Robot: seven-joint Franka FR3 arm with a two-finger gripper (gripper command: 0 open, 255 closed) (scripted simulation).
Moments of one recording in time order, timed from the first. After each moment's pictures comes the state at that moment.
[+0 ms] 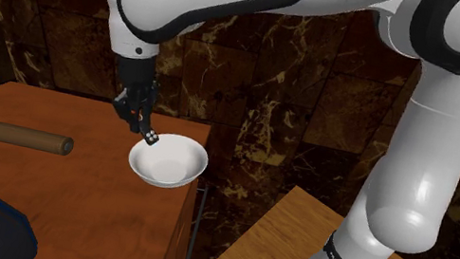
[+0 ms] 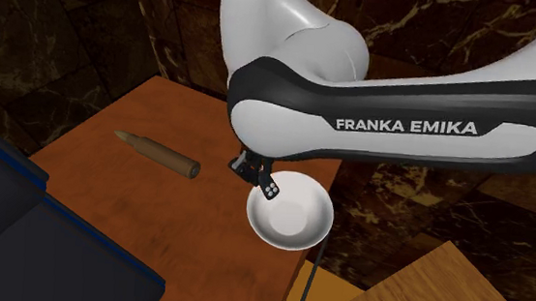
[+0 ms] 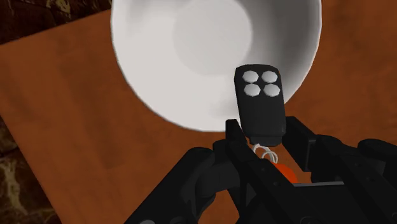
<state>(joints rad) 0.16 0.12 0.36 -1.82 -0.05 1.88 0.12</state>
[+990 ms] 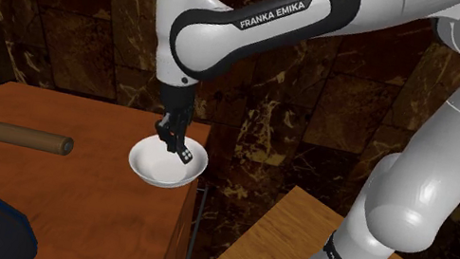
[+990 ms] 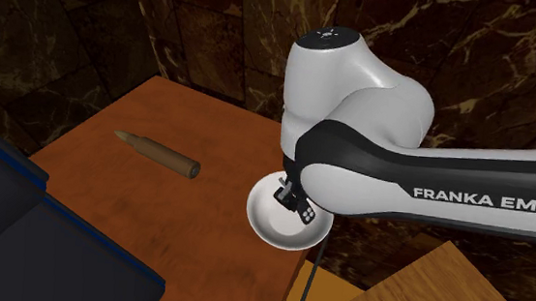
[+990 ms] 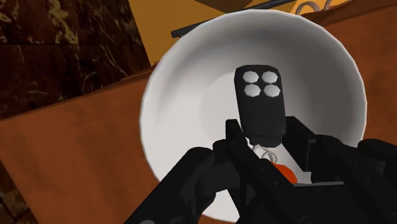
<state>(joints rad) 0.13 -0.13 0.33 -2.20 0.03 2.04 0.03</state>
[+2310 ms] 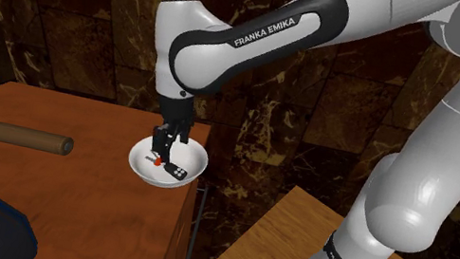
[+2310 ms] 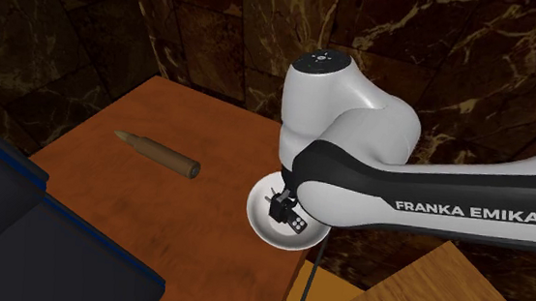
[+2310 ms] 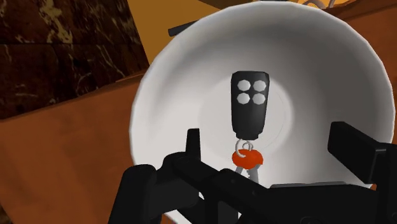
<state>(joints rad) 0.13 -0.09 0.33 -2.24 0.02 2.11 0.03</state>
